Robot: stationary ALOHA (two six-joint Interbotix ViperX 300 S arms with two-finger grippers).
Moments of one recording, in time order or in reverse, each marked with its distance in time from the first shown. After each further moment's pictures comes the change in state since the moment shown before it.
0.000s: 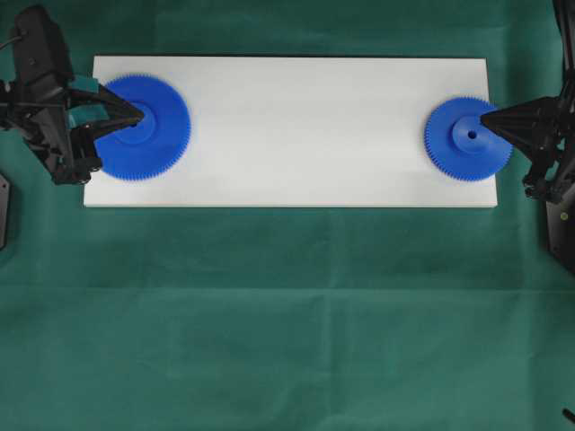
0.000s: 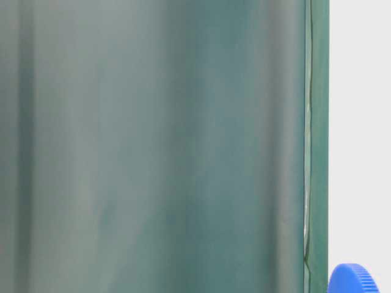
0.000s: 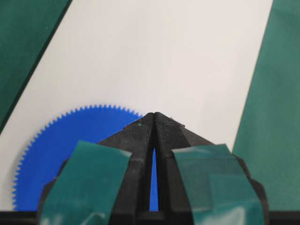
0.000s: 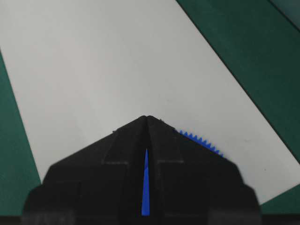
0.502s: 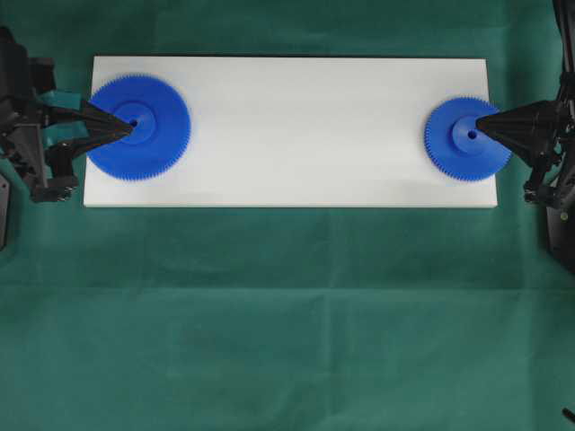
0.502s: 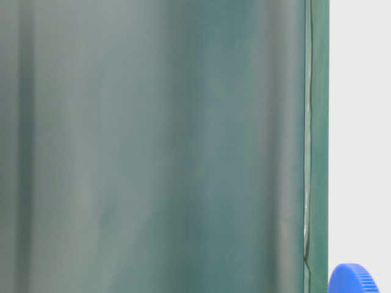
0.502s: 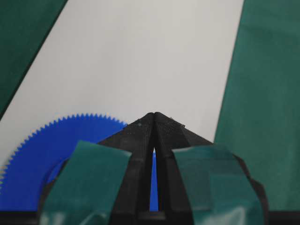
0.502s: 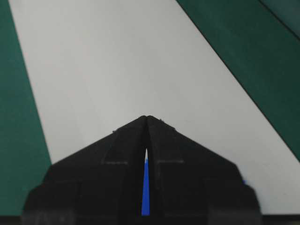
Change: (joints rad) left arm -0.055 -0.135 0.112 0.000 -0.112 0.000; right arm 0.025 -0.002 0.021 0.000 -0.109 0.000
